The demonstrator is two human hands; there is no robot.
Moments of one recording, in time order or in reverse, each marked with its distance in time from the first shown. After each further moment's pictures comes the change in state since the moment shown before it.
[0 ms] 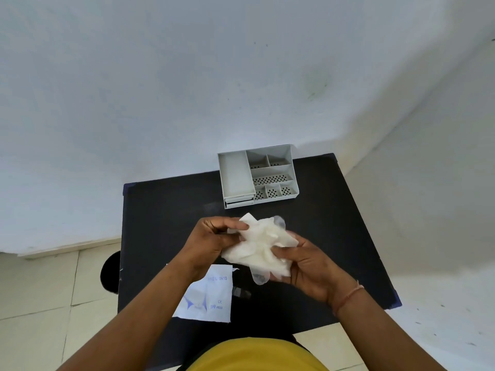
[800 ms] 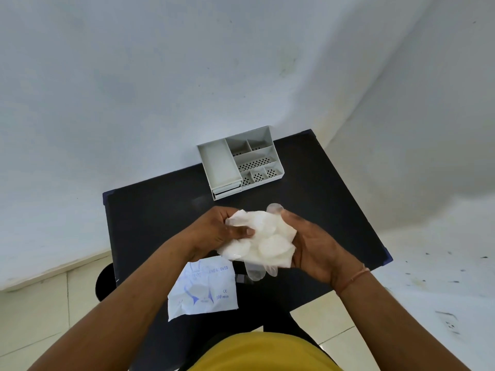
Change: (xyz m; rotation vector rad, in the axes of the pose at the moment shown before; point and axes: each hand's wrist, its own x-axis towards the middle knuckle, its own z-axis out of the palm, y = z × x) left_hand 0.025 0.006 -0.011 0.451 -0.400 -0.179; right_hand -0.026 0.012 0.023 -0.002 0.087 -0.135
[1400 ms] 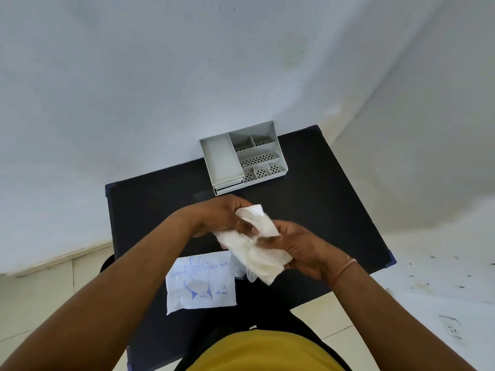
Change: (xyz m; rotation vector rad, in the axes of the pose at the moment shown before) left_hand 0.029 0.030 -0.011 0.293 -0.163 -0.129; right_hand 0.024 0.004 -0.006 -0.278 -0.027 0.164
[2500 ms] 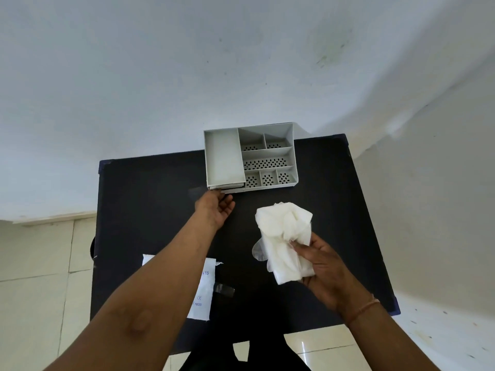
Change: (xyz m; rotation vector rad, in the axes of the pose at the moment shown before) left_hand 0.175 -0.086 -0.015 -1.497 0.900 -0.334; right_hand 0.038 0.005 -0.101 0.245 0.175 -0.017
